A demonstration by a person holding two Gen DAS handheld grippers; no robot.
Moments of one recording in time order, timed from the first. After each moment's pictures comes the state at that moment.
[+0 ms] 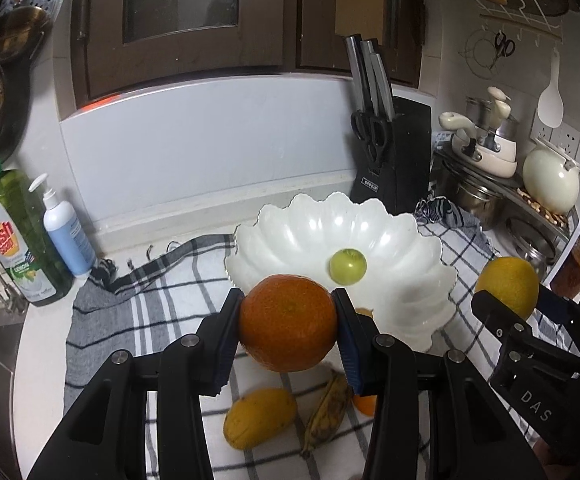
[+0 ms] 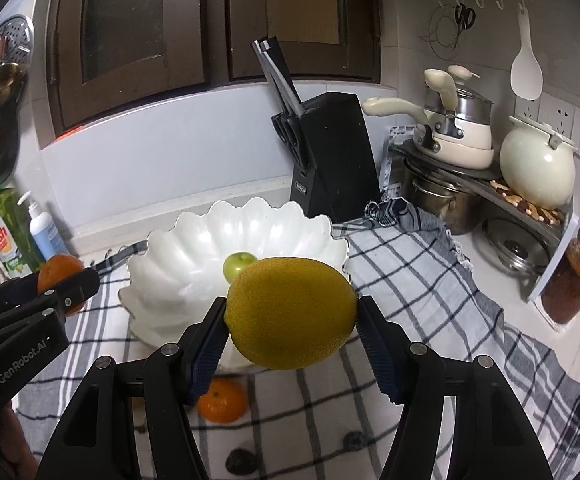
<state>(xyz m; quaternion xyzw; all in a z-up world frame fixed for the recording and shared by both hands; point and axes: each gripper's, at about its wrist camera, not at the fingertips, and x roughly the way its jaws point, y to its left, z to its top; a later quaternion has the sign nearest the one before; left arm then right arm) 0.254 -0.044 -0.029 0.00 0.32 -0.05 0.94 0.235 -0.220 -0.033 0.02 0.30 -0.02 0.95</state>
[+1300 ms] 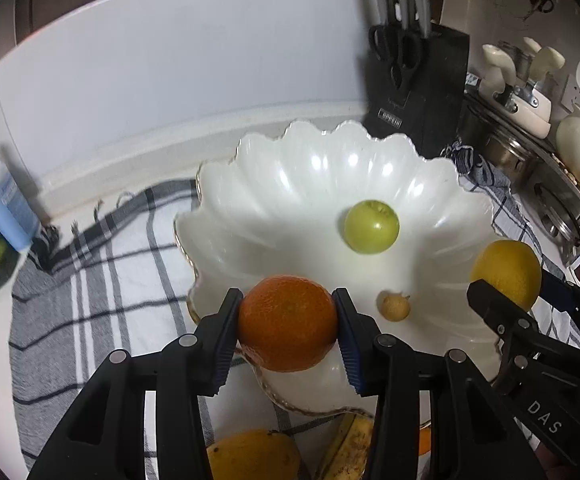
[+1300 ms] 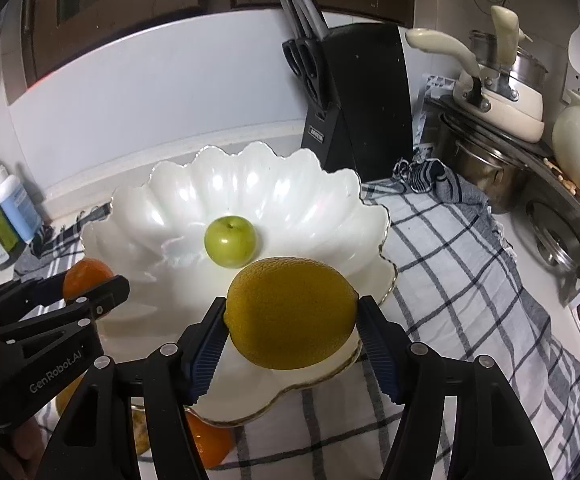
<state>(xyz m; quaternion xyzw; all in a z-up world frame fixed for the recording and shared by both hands) 0.337 -0.050 -0.110 0.00 0.43 -0.07 0.90 0.314 -0.212 -0.089 0.00 0.38 -0.01 0.92</state>
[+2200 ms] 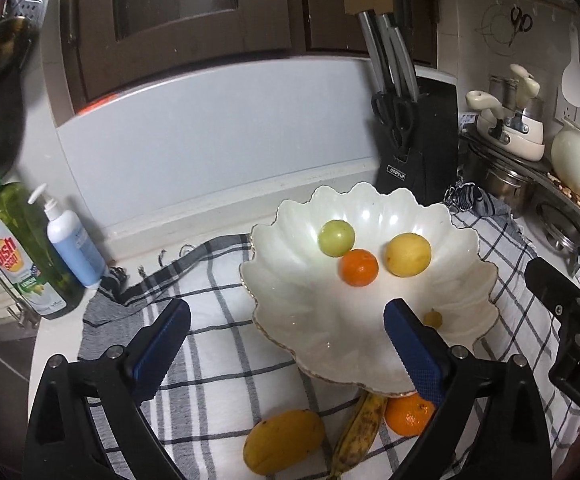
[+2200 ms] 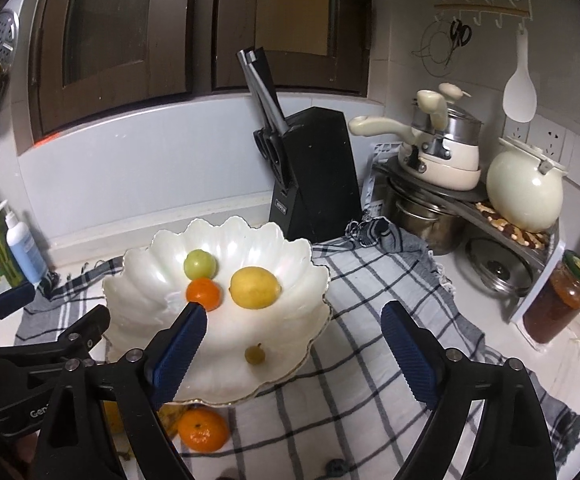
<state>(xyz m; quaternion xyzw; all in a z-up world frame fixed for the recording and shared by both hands) 0.281 -0.045 -0.042 0.04 0.34 -0.02 0.94 0.252 -0.220 -0.017 0.00 0.29 -0.06 0.96</state>
